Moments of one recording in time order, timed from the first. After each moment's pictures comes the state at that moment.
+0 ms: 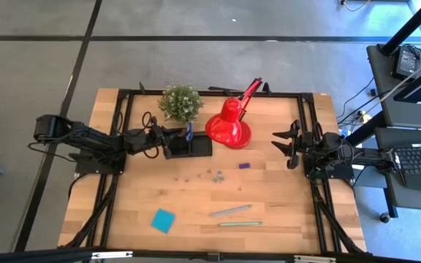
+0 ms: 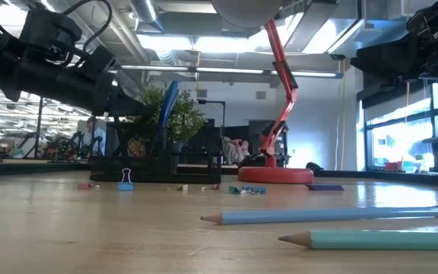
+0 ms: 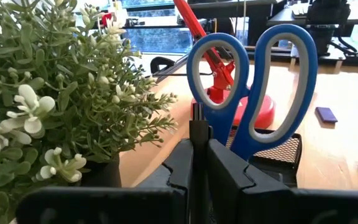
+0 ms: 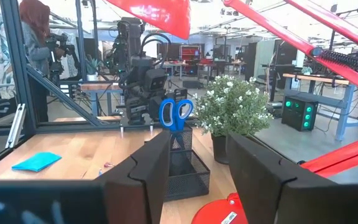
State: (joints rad) left arm 0.15 1.20 0.07 0.97 -0.35 0.01; right arm -0.06 0.01 0.01 0.15 0.13 -0.03
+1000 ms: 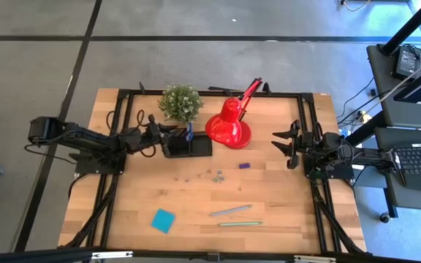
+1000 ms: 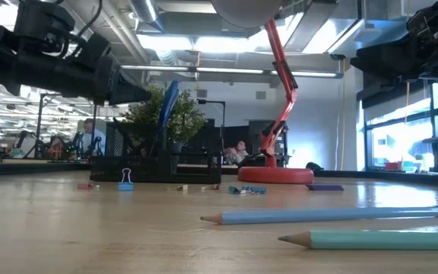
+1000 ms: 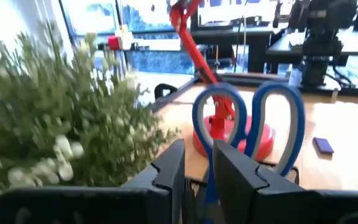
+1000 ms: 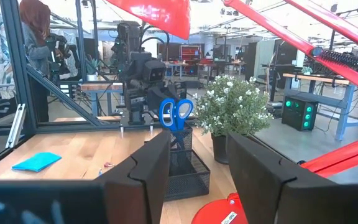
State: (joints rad) left arm 0.15 1.09 0.07 0.98 -0.36 0.03; right arm -0.06 0.01 0.01 0.15 0.13 -0.03
